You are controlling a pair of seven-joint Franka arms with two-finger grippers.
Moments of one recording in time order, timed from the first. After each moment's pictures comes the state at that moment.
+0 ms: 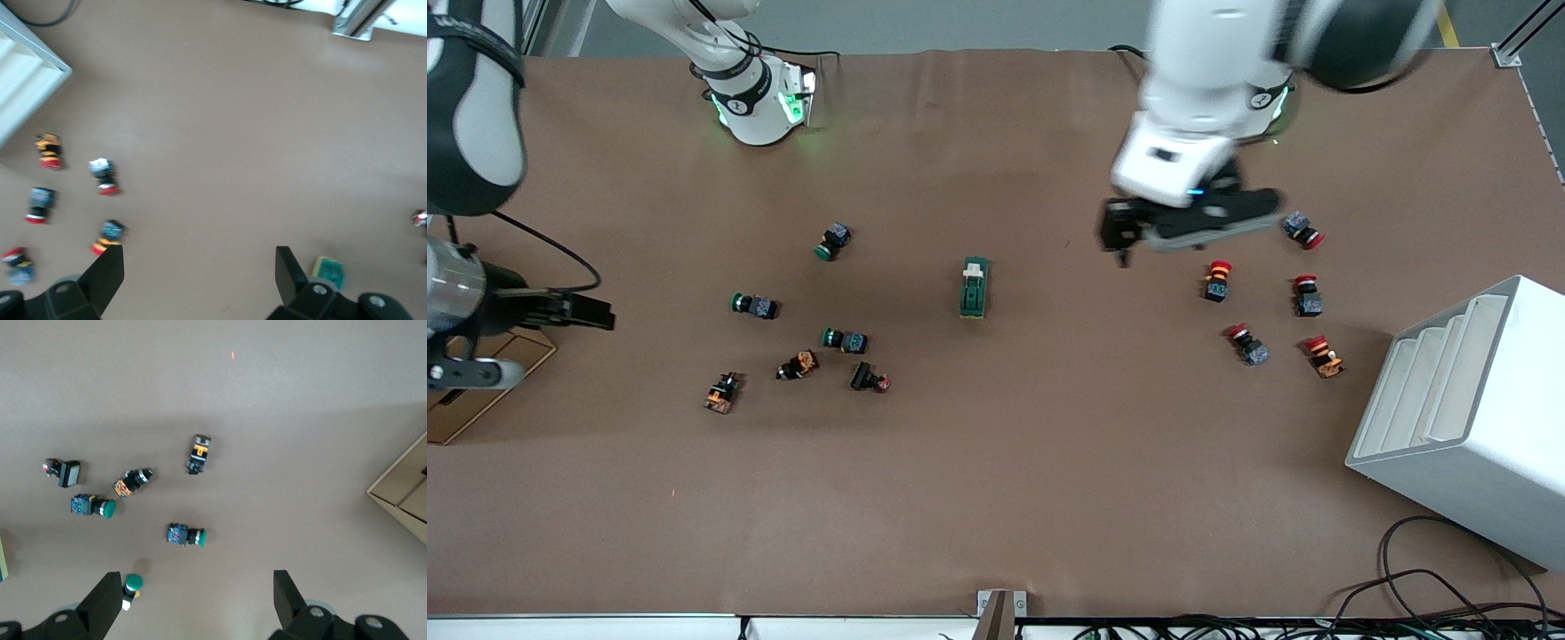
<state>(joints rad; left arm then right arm) -0.33 0.14 -0.24 -1.49 0.18 1.72 -0.78 0.03 0.34 -0.05 -1.25 0.00 1.43 0.01</state>
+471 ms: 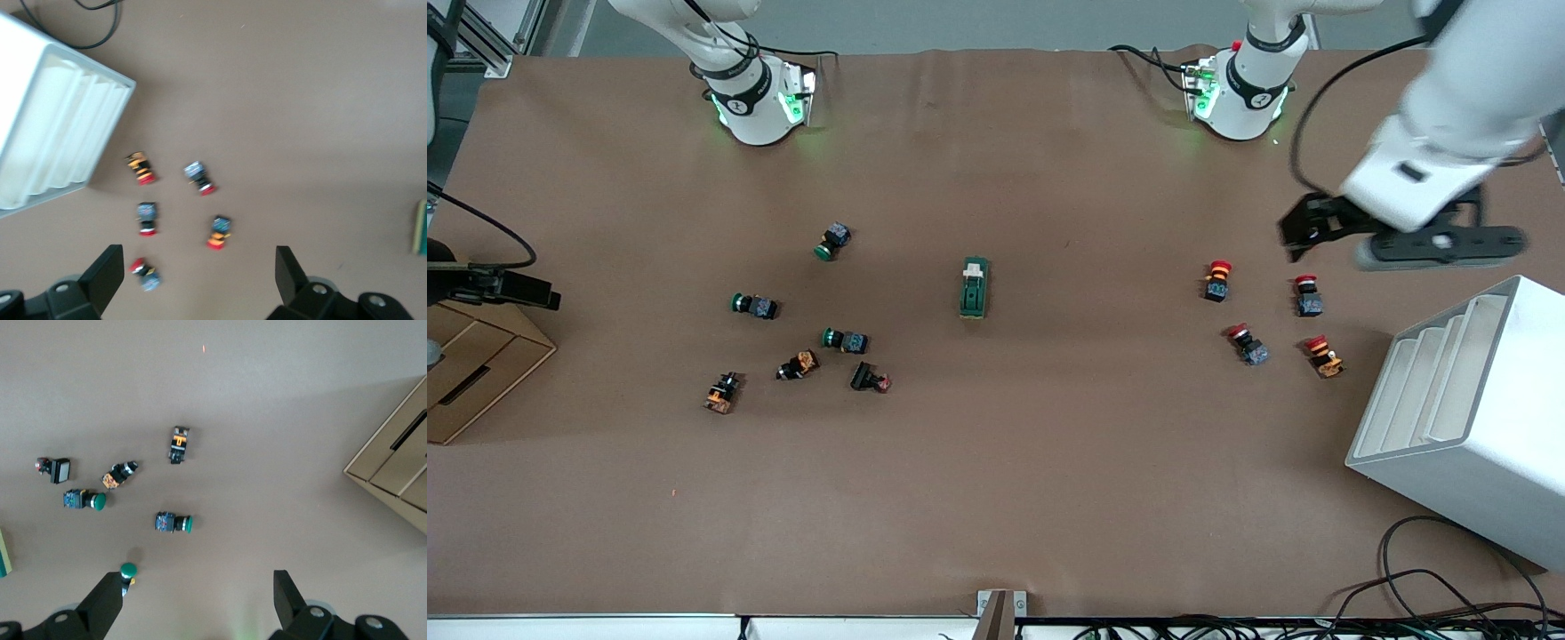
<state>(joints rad) -0.07 0.06 -0.17 -1.48 0.08 1.55 -0.19 -0.03 0.33 -0.04 -1.18 0.00 1.33 0.00</state>
